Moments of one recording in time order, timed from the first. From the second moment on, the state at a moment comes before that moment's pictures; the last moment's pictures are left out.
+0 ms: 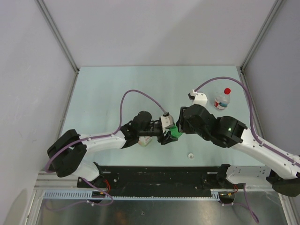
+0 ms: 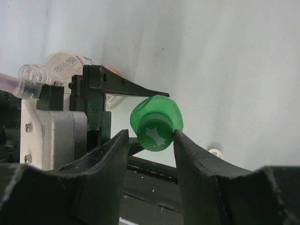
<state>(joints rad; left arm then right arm) -0.93 1.45 0.73 0.43 0.49 0.12 1.05 1.07 1.29 -0.96 0.48 0.78</state>
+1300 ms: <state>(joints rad) -0.94 1.41 0.67 0.44 0.49 0.15 1.05 1.10 1.29 -0.97 0.44 0.76</state>
